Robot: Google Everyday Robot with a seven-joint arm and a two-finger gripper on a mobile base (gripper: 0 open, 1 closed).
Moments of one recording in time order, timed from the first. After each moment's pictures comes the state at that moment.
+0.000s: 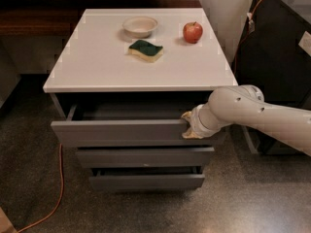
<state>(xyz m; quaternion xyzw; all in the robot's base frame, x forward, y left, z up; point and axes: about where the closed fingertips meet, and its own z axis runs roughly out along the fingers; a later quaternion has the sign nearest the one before) 0.591 -0.133 0.653 -0.72 0.65 -0.04 0.25</state>
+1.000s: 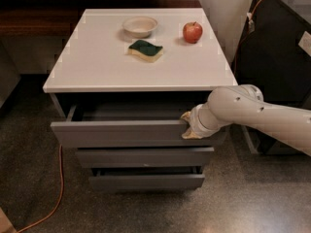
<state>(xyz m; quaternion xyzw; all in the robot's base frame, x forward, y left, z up) 0.591 -0.133 0.654 -0.72 0.65 -0.04 0.25</state>
